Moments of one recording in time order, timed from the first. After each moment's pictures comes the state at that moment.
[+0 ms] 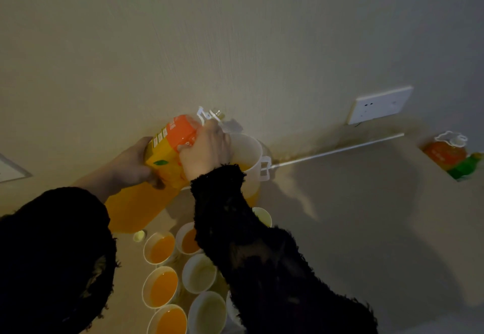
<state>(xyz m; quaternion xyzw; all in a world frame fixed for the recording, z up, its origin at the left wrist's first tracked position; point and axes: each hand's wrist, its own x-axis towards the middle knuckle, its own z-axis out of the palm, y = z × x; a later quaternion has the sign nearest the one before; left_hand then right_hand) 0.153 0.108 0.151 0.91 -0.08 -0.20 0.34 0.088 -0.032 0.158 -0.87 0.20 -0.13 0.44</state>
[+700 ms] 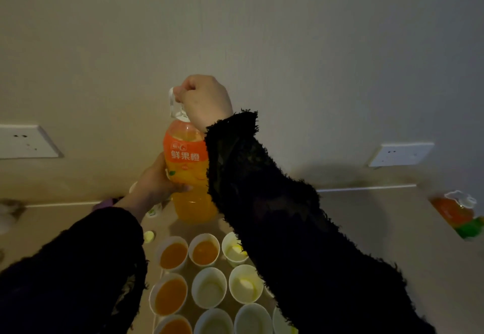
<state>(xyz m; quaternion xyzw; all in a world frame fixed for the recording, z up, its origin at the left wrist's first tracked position) 0.154 0.143 0.103 0.87 0.00 -0.10 0.48 0.138 0.008 0.254 -0.87 -0.03 -0.11 0.47</state>
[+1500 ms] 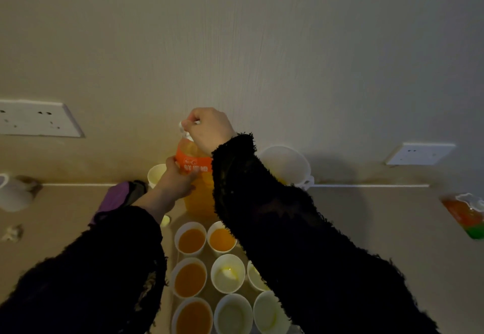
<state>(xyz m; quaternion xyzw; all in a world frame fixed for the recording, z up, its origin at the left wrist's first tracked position) 0.148 0.158 0.067 0.76 0.11 -0.14 0.62 0.155 0.051 0.179 -0.93 -0.04 -0.04 0.37</state>
